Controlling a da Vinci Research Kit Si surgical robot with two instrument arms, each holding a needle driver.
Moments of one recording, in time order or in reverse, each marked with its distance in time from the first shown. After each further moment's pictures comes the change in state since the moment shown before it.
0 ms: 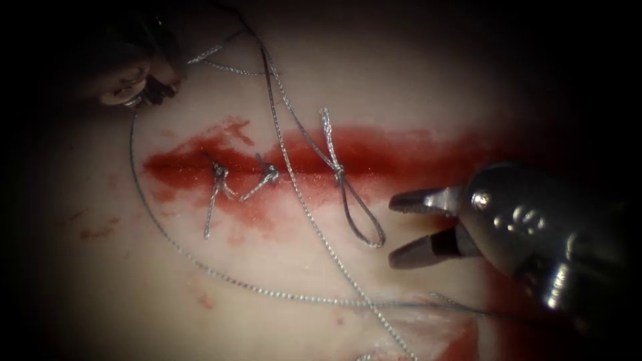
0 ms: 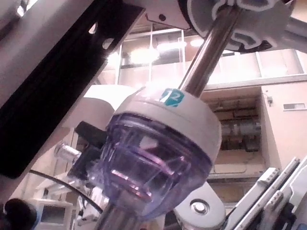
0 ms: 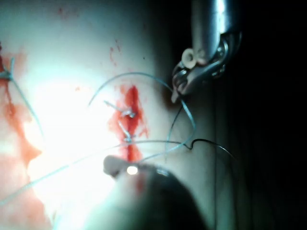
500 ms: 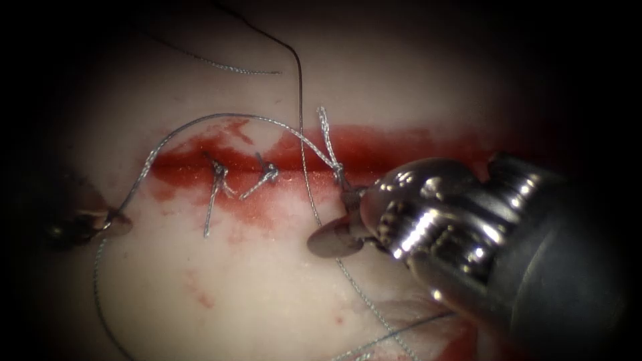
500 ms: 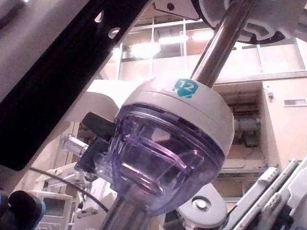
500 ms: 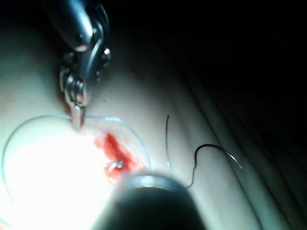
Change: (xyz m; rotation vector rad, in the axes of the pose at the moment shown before) right arm 0.003 -0.001 0.008 -0.079 -0.170 0.461; left arm 0.008 -0.005 -0.003 0.385 0.050 -0.227
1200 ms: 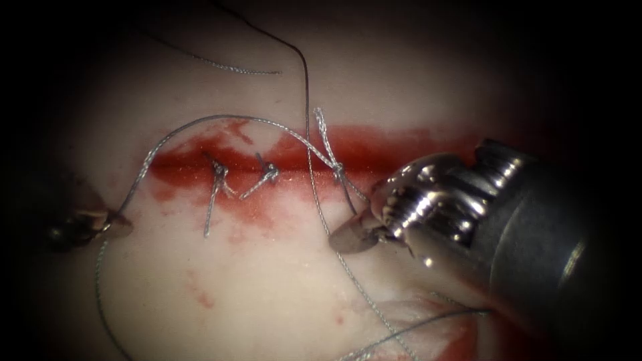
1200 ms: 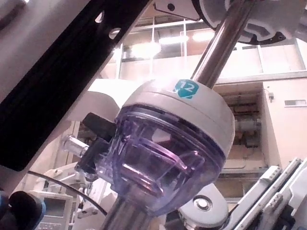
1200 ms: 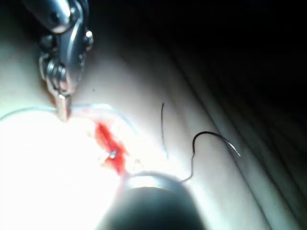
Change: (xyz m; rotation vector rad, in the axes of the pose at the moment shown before) right arm -0.002 0.003 0.001 -0.098 -0.073 0.043; left arm 0.000 0.000 0.000 -0.006 0.001 -0.014
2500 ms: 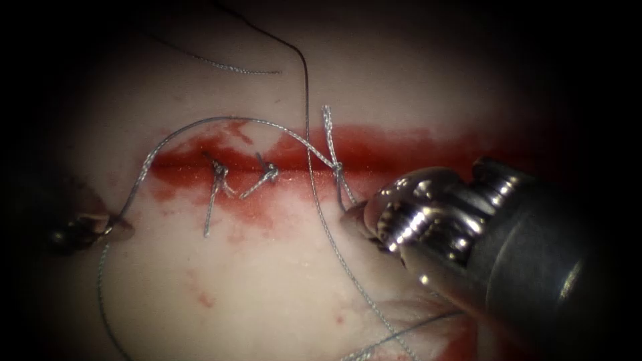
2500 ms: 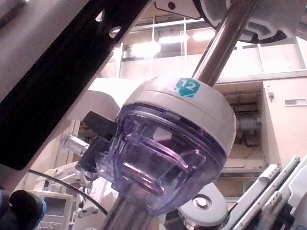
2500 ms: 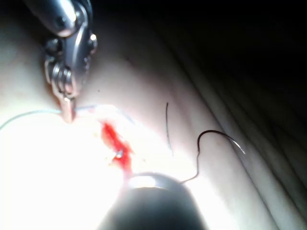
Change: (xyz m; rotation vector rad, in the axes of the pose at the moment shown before) right arm 0.000 0.000 0.001 -0.044 0.059 -0.059; left arm 0.000 0.000 0.000 -0.014 0.016 -0.012
